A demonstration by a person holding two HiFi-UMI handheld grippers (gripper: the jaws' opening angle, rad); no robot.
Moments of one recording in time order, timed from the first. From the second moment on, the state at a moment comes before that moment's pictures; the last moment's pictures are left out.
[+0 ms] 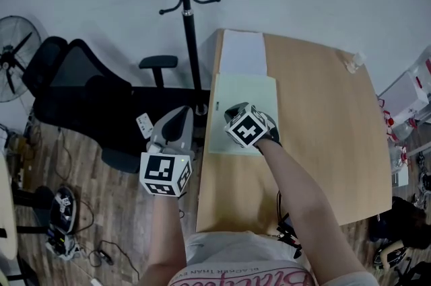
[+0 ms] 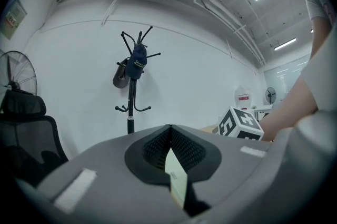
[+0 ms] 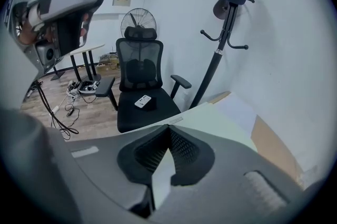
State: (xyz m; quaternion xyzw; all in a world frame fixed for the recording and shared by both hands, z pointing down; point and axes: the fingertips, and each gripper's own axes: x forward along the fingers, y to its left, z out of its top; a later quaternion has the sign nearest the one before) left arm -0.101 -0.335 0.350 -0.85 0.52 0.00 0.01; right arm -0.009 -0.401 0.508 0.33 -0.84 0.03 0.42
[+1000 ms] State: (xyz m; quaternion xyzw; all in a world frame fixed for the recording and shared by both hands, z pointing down) left arm -0.074 -0.316 0.308 -0.86 0.51 -0.01 0.06; right arm 0.055 -0.371 0.418 0.37 -0.88 0.02 0.31
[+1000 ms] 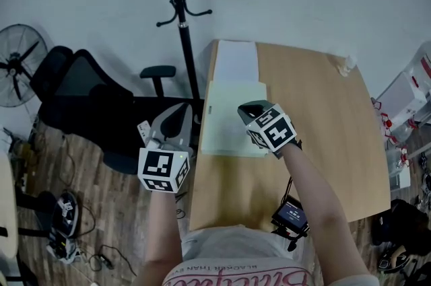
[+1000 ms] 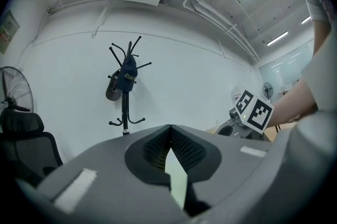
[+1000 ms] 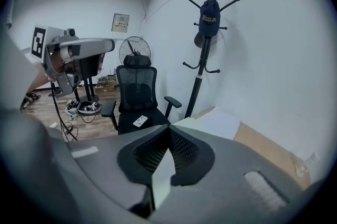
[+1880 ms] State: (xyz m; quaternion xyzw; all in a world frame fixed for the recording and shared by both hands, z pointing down) left arm -0.068 -0.314 0.282 -0.85 0.52 0.01 0.10; right arm 0.107 -0.338 0.317 0.45 -0.87 -0.08 0.17
